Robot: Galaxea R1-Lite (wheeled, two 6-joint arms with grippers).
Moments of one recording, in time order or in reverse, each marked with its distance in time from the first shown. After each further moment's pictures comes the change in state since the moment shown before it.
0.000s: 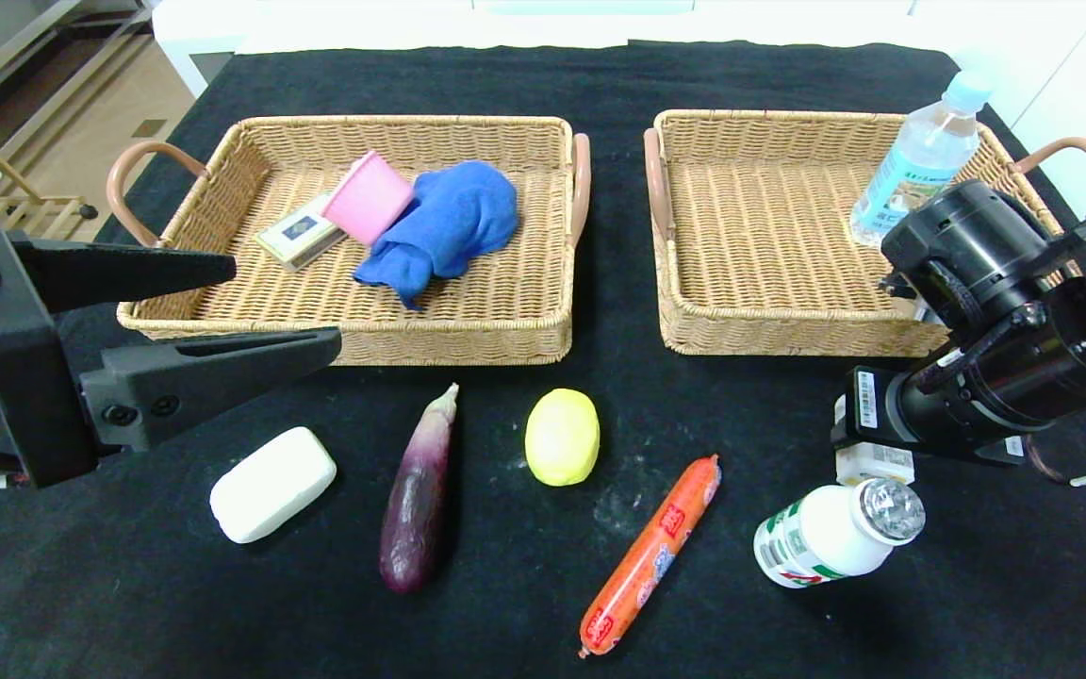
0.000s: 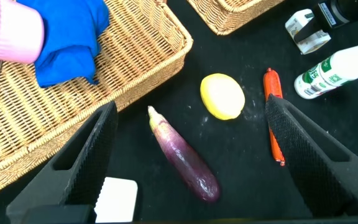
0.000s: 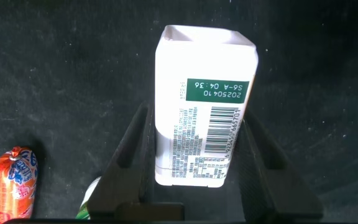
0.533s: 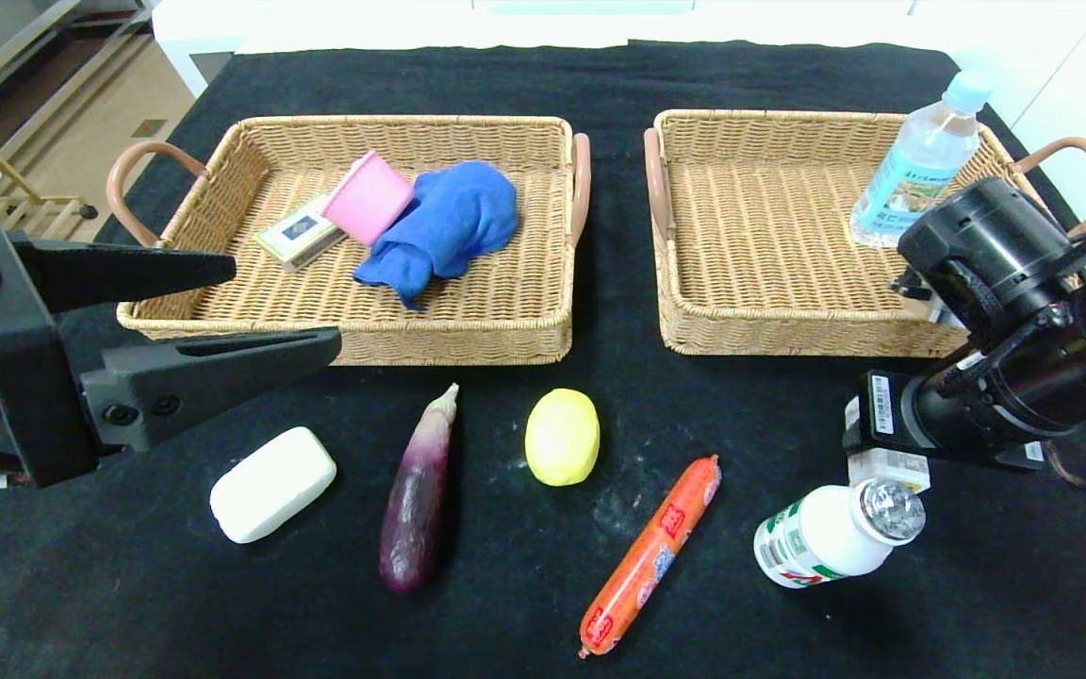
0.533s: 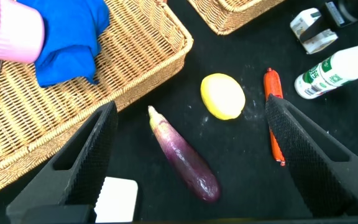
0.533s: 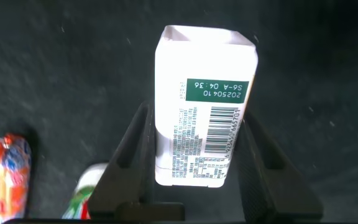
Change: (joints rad) left arm 0.000 0.000 0.000 0.000 0.000 0.000; right arm -0.001 -0.034 0.017 0.023 0.001 -0.009
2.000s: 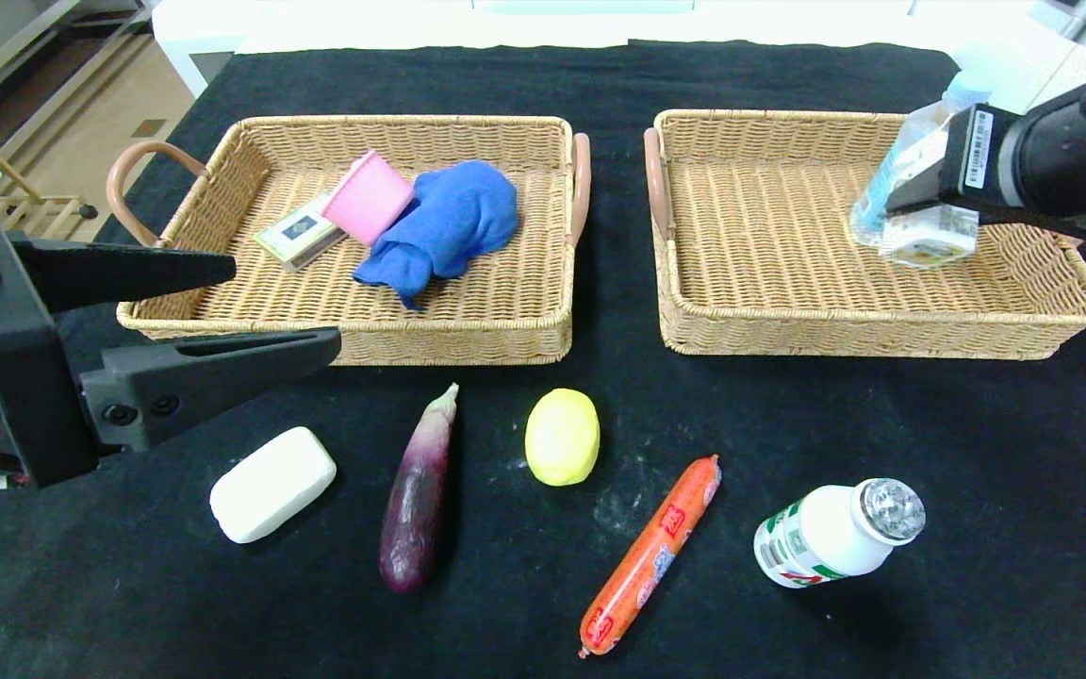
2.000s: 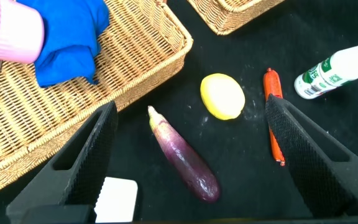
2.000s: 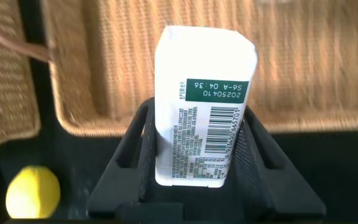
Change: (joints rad) left arm 0.000 0.000 0.000 0.000 -0.001 0.000; right arm -0.066 -0.002 -0.478 -0.074 0.005 -0.239
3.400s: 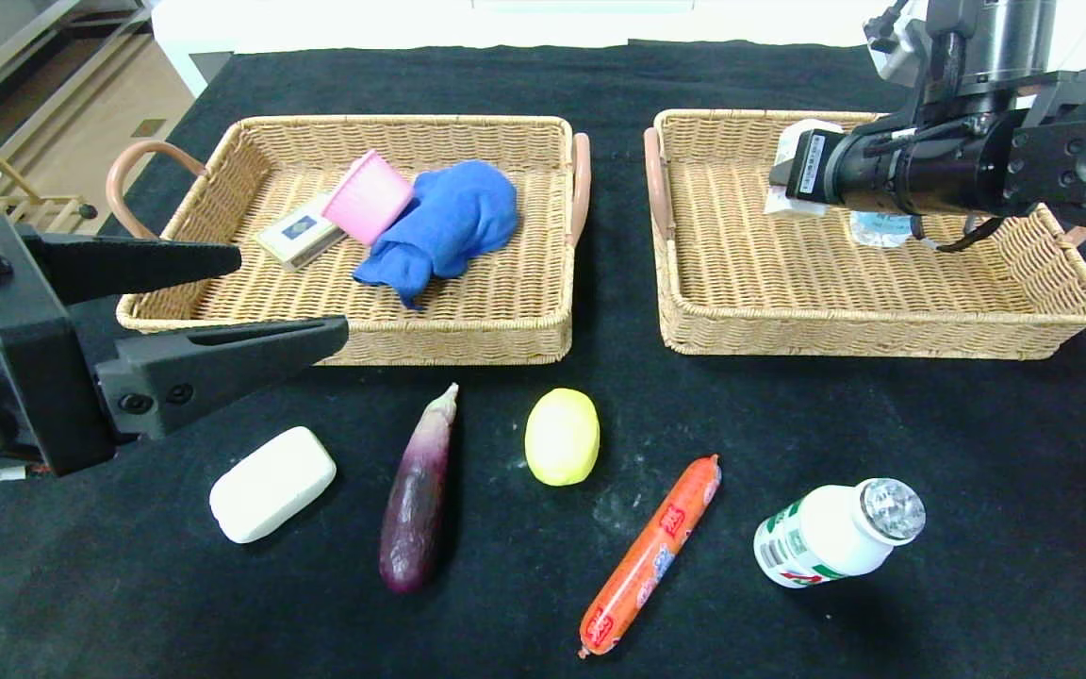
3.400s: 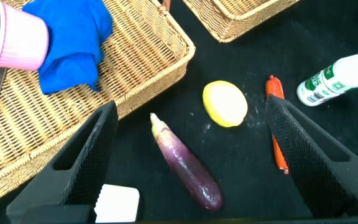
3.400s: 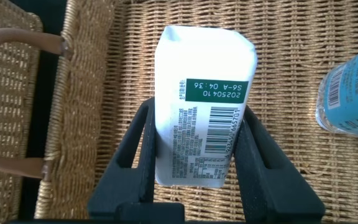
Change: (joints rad) left arm 0.000 0.006 0.025 -0.062 0.001 -0.001; right arm -0.042 0.270 -0.009 -0.545 0.072 -0.151
